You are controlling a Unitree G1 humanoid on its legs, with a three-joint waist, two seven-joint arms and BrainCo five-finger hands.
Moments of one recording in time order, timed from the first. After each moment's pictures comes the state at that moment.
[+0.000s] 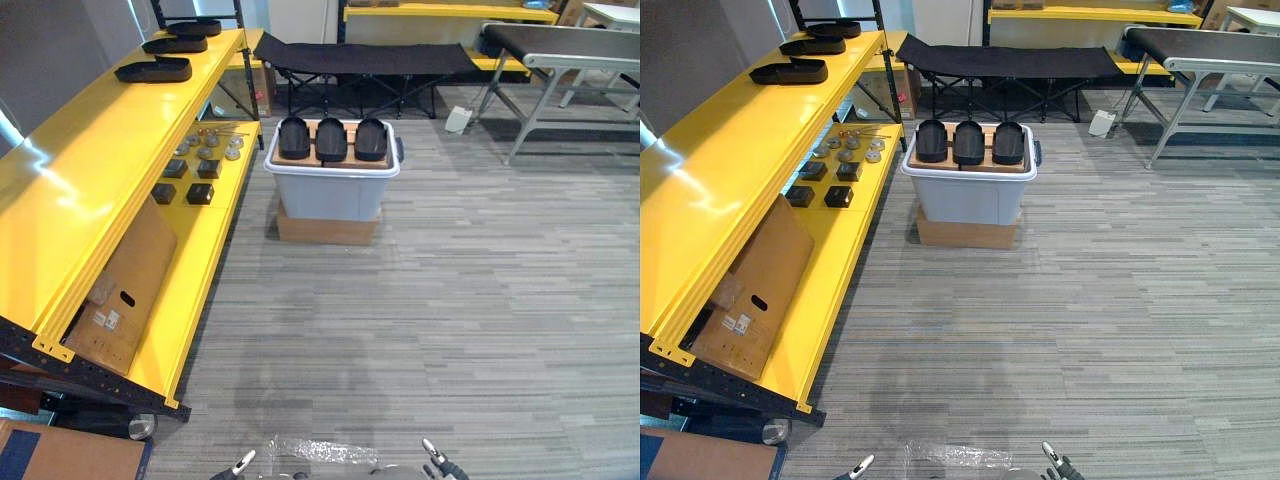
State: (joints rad) left arm 0.10 0.18 0.02 1.11 -0.47 0.17 -0.20; right arm 0.12 -0.04 -0.32 1.03 0.68 0.03 0.15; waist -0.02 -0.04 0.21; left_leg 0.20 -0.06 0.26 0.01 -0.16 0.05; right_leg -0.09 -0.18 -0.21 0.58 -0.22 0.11
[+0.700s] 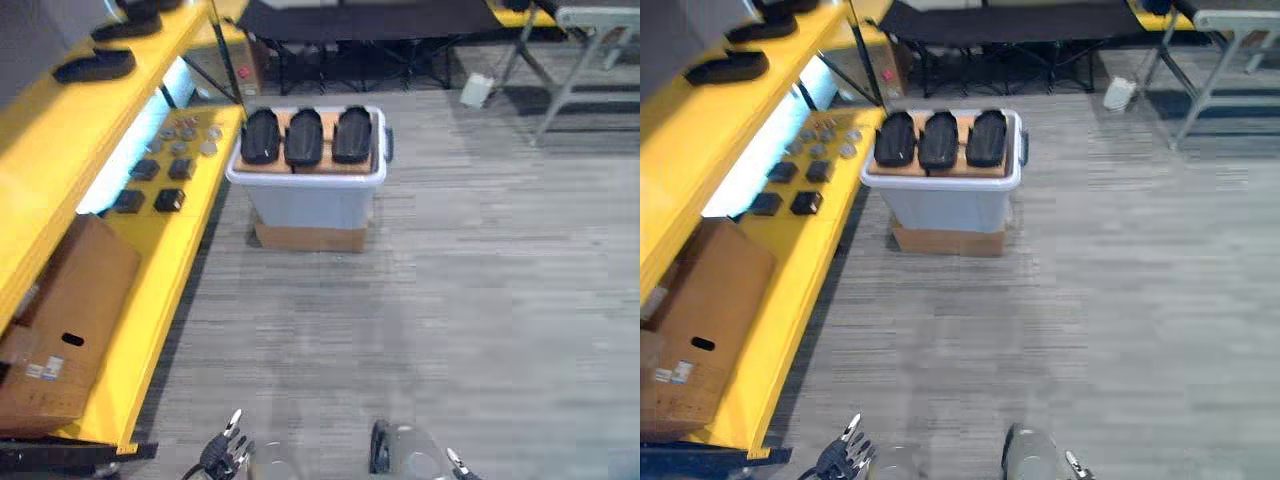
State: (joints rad) left arm 0.08 0.11 0.23 1.04 -0.62 0.07 -0.24; right arm 0.13 -0.11 -0.45 1.08 0.65 0.01 0.18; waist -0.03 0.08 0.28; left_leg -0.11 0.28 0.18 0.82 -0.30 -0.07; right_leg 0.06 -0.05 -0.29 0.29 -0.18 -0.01
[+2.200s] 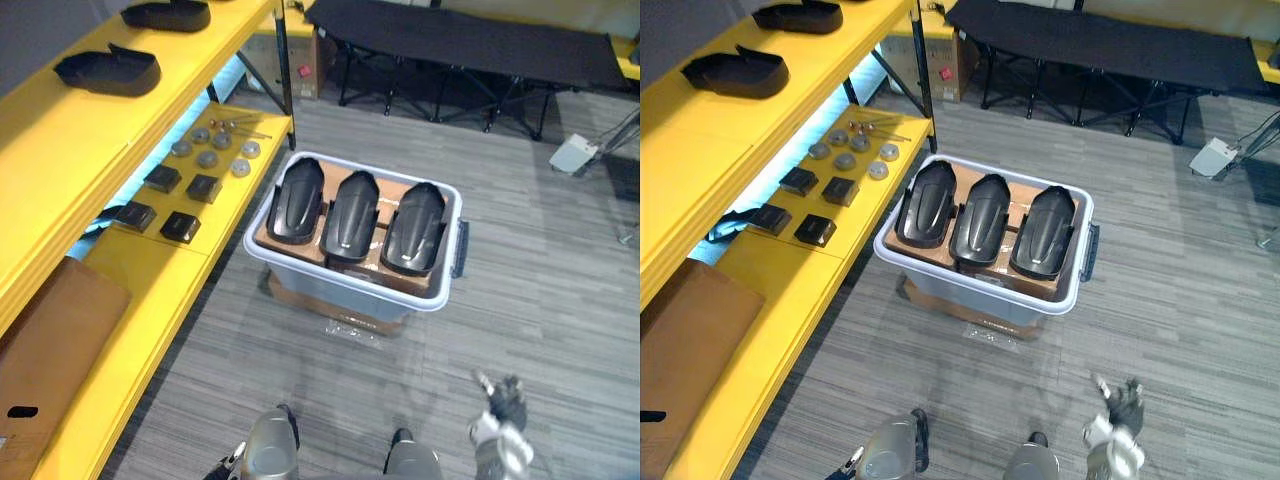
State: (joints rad) left arm 0.19 0.14 0.06 0.92 -0.36 -0.01 -0.07; right arm -0.07 -0.16 -0.36 0.58 0.48 -0.38 -0.14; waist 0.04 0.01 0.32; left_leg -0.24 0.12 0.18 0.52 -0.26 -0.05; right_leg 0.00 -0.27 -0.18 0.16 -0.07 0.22
